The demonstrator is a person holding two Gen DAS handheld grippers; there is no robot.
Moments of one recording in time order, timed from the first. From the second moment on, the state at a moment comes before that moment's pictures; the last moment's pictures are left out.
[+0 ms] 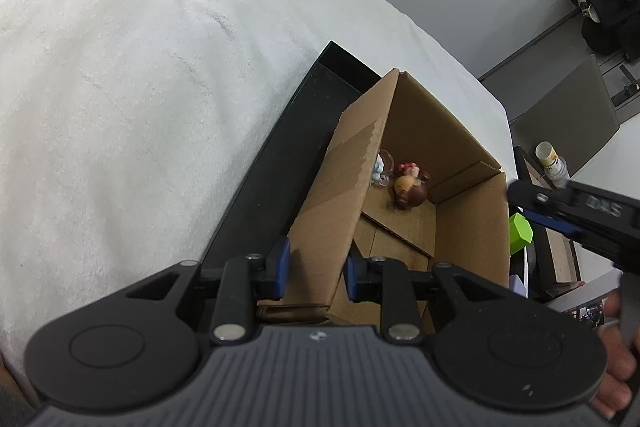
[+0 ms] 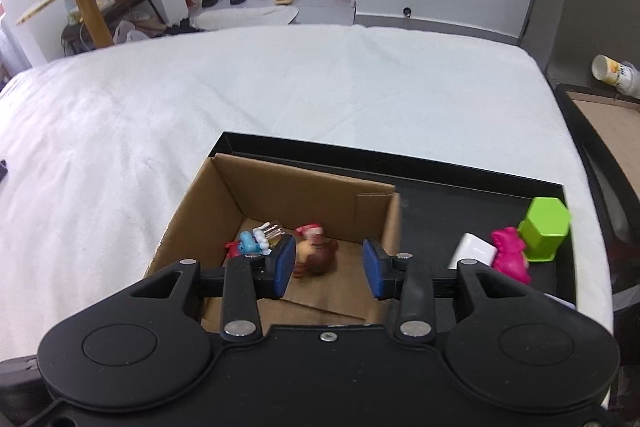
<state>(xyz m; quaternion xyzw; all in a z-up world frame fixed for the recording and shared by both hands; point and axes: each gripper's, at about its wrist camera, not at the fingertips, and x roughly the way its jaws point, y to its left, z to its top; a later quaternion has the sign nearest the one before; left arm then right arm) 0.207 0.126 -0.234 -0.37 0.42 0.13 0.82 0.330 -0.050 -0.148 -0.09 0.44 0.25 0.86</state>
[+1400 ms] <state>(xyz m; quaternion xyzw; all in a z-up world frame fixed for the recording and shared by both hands) 0.219 0.108 -0.233 -0.32 0.44 0.17 0.82 0.377 -0.215 -0.223 0.01 0.49 0.13 0.86</state>
